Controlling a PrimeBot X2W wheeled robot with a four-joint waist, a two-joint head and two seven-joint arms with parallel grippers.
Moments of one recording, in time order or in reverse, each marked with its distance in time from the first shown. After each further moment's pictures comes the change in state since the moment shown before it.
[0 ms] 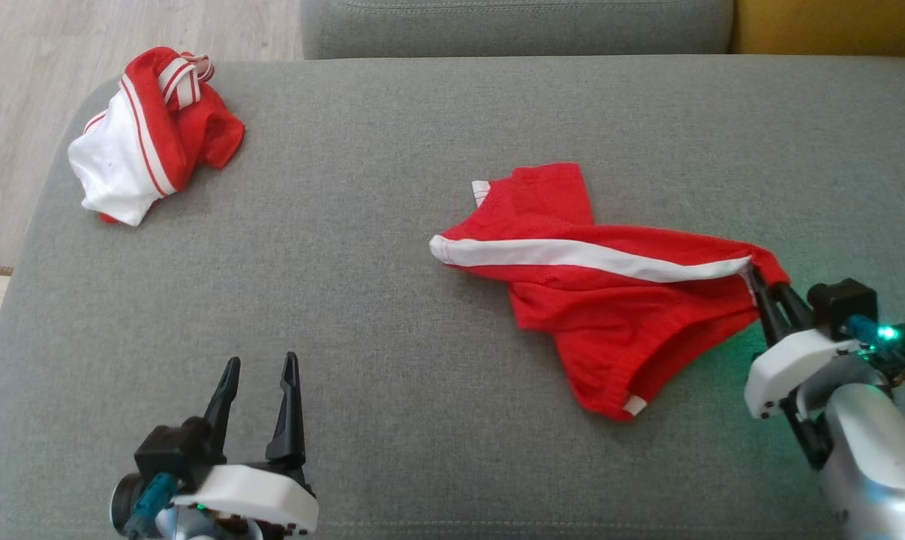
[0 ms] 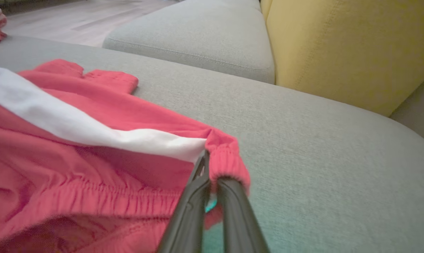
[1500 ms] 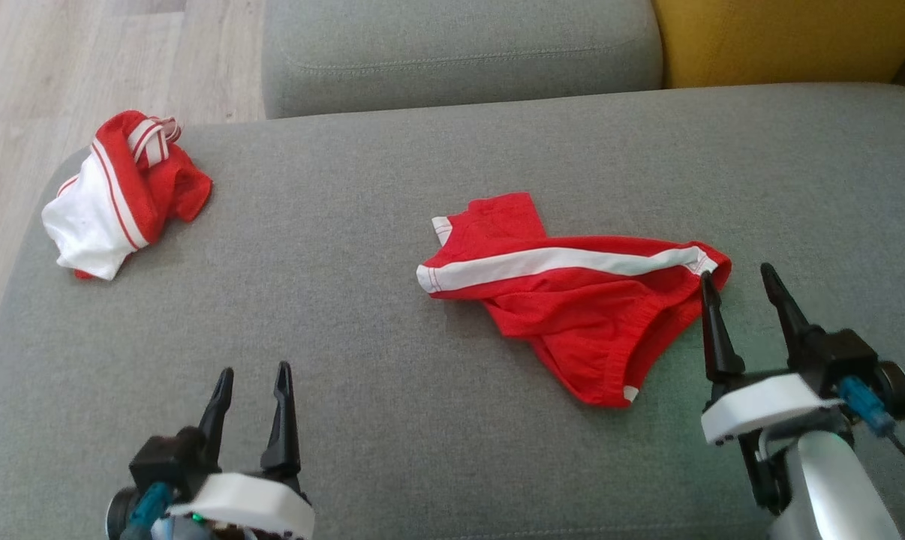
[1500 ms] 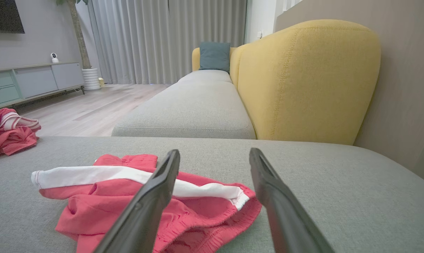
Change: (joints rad) left arm 0.018 0.000 0.007 -0.002 -0.009 0.016 0.000; right arm 0.216 0.193 -0.164 -0.367 -0.063 0.000 -0.045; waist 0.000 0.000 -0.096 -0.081
